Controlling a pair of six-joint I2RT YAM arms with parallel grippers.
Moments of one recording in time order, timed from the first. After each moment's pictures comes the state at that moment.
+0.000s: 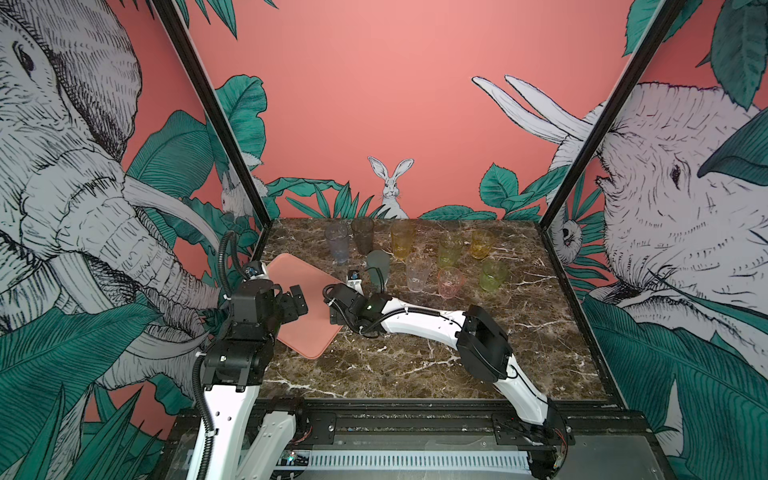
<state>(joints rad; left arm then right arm) -0.10 0.69 0.99 -0.88 -0.23 -0.29 1.14 2.29 1.94 -0.58 0.39 0.86</state>
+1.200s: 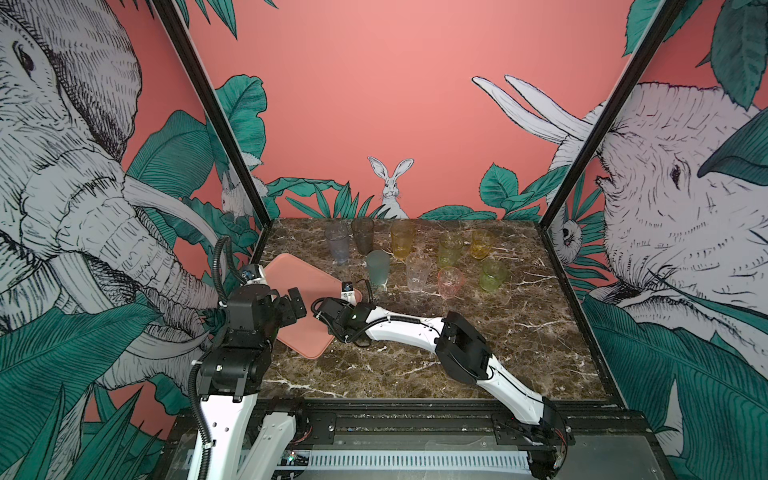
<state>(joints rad) -0.10 0.65 0.99 -0.90 -0.23 -0.29 1.18 2.46 2.09 -0.70 0.45 0.92</state>
